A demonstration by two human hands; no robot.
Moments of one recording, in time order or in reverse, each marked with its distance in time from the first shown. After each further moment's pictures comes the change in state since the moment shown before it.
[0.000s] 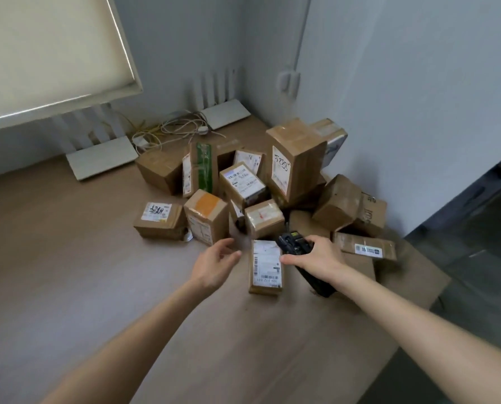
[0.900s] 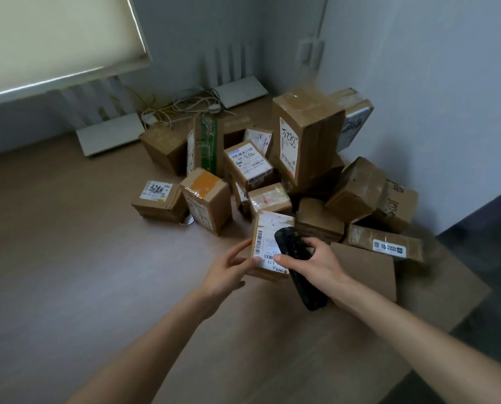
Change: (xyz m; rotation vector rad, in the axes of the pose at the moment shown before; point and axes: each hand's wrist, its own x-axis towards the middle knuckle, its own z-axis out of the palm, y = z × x) left_hand 0.005 -0.015 0.076 -0.541 -0.084 -0.236; right_hand 0.035 0.054 0.039 0.314 -0.159 -0.128
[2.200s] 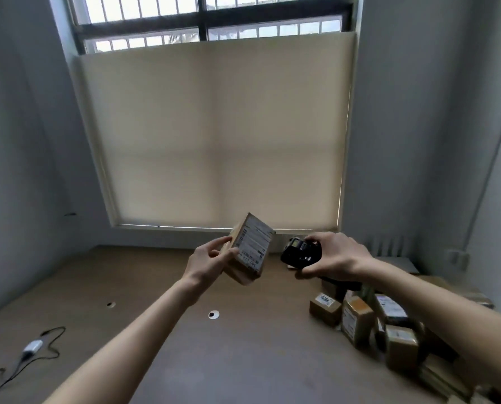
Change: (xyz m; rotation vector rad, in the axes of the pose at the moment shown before) left_hand -0.611 0.072 -0.167 0.062 0.949 0.614; right_hand -0.473 -0.330 -0.011 -0.791 -0.102 -1.055
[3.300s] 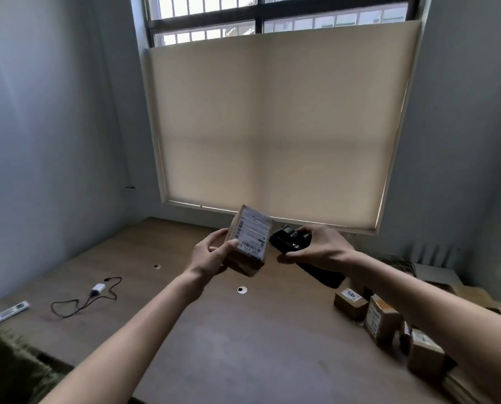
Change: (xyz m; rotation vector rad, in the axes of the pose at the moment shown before) left_hand -0.120 0.019 -0.025 -0.187 0.217 -0.150; right_hand -0.025 -0.051 0.030 0.280 -0.083 -0.139
